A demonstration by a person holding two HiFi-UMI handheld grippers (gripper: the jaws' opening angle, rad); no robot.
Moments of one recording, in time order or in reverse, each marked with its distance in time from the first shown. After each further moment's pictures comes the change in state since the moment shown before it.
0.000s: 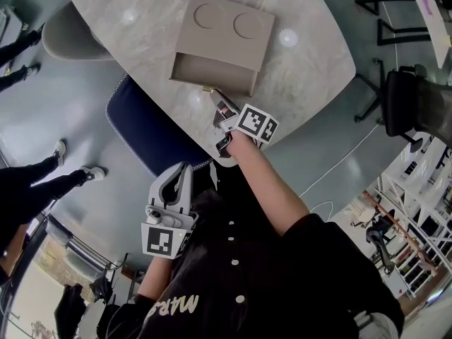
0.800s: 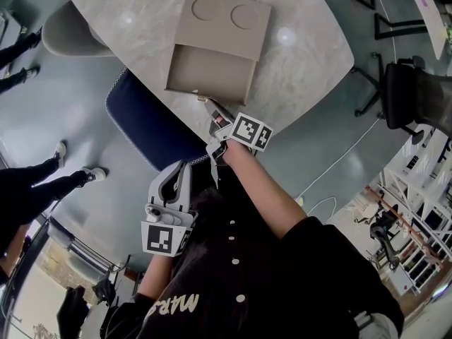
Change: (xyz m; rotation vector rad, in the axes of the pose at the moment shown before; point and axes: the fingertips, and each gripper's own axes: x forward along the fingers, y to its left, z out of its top) left arm -0.023 -0.004 -0.016 0.015 0.027 -0.002; right arm -0.025 -0.005 -0.050 0.004 0.019 -0.010
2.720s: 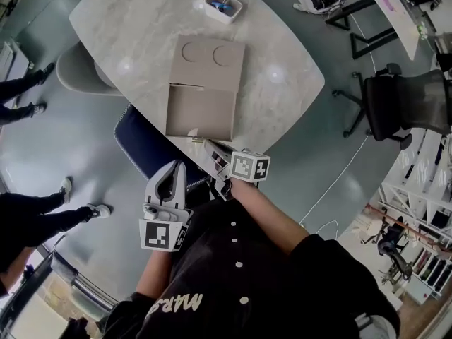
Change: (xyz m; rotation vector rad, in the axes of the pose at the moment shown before) left arm 0.011 -0.006 0.054 0.117 -0.122 -0.020; right arm -0.067 0.049 -0.013 -0.293 0.103 0.037
